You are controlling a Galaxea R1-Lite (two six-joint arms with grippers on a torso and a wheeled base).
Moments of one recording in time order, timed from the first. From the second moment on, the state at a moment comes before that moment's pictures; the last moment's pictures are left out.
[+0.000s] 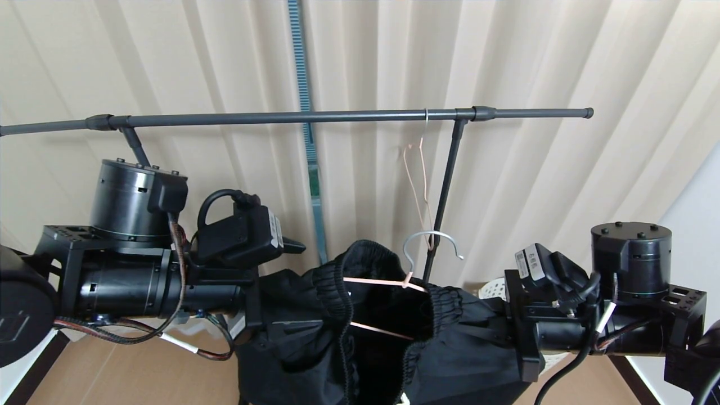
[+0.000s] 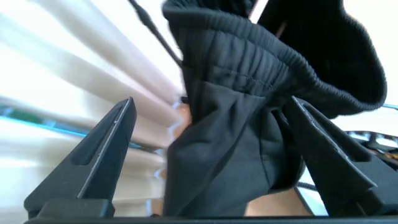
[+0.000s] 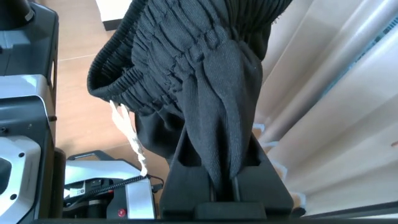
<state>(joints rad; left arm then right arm) -0.46 1.55 -0.84 -0.14 -0.52 0.75 0.44 1.67 -0.51 -0.72 0.77 -0.39</state>
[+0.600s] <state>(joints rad) -0.50 1.59 -0.84 -0.13 -0.48 0.70 0.47 1.60 -0.48 -0.71 0.81 -0.39</state>
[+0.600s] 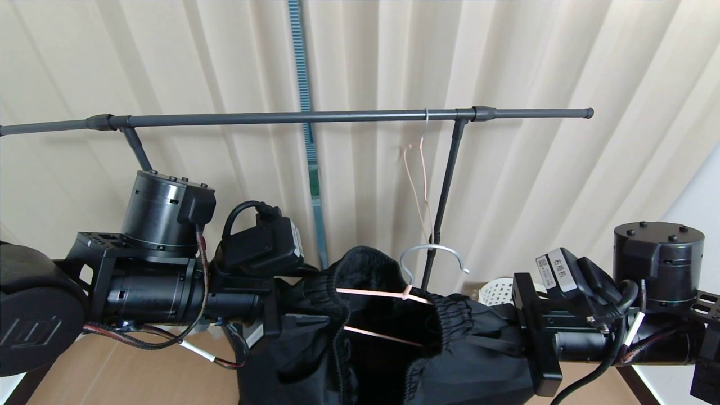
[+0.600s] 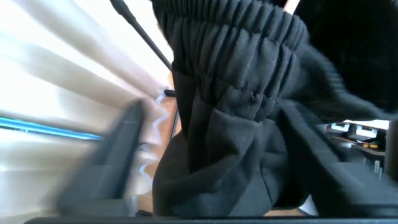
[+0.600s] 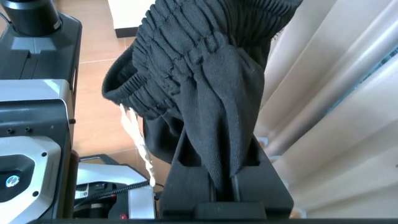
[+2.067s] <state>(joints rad) -0.43 1.24 -0.68 -0.14 -0.43 0.47 0.28 1.65 -0.54 -0.72 0.96 -0.39</state>
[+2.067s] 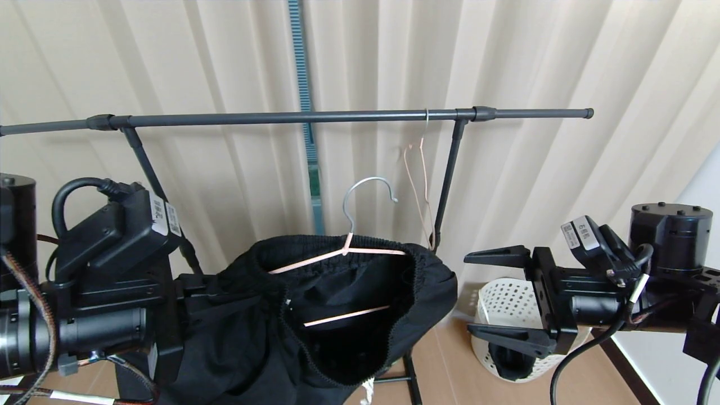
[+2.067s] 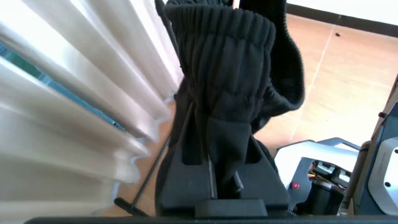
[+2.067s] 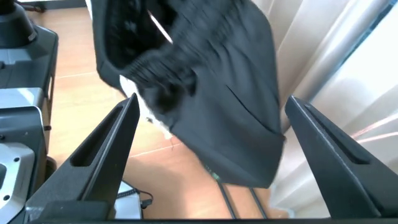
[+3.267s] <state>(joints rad) -0.42 1.10 -0.67 -0.24 -0.54 0.27 0.23 1.95 -0.56 -0.94 1.01 -0.39</state>
